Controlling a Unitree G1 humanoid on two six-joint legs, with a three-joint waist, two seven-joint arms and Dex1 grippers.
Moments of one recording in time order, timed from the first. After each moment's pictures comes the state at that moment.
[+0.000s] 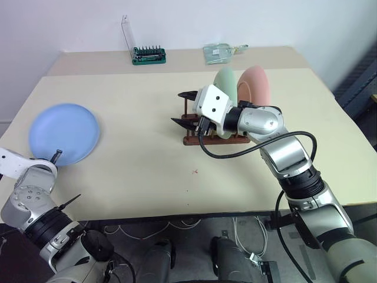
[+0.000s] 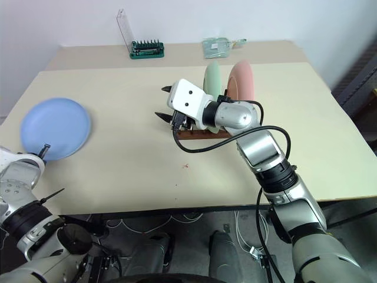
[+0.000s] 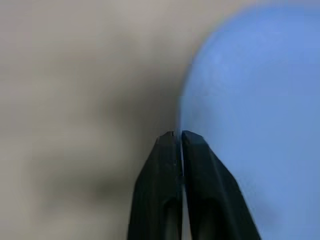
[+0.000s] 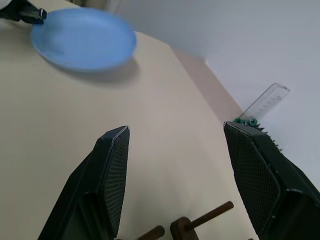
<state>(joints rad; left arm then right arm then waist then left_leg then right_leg) -0.53 0.26 0.99 0.00 -0.52 0.89 0.43 -0.82 -0.46 0.33 -0.13 0.10 0.30 0.72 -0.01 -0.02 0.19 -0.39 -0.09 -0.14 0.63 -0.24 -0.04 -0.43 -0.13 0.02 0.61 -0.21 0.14</state>
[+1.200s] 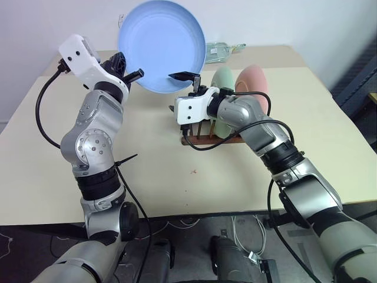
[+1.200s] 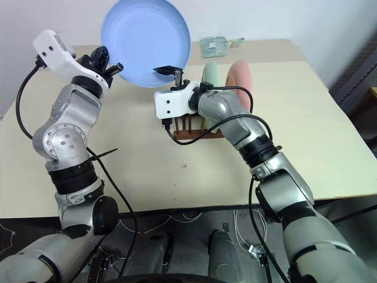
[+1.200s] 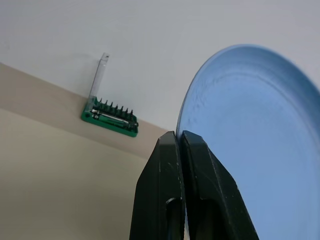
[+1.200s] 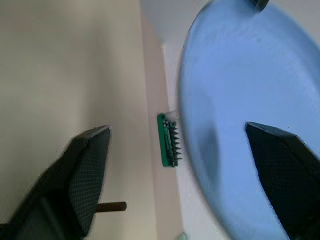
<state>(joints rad) -0.83 0.12 0.38 -0.25 -0.59 0.76 0.25 -1.08 -0.37 0.45 0.44 -0.51 -0.29 0.47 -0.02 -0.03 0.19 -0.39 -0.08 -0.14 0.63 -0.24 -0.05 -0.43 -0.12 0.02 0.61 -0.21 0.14</state>
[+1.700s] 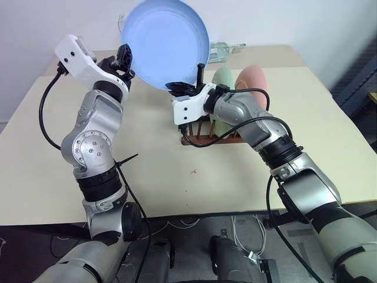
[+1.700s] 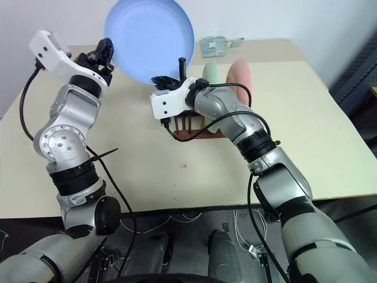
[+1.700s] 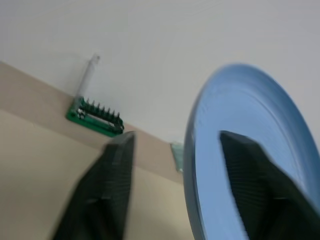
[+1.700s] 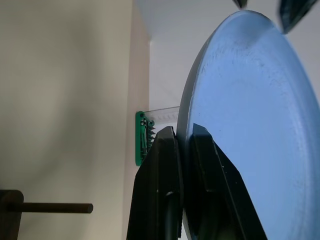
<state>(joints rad) -0.85 0.13 0.45 -0.23 -0.63 0.66 0.29 -1.10 -0.37 0.46 0.45 -0.58 -0.34 0.42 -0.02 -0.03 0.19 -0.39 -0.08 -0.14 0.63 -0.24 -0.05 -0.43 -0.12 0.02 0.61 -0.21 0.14</state>
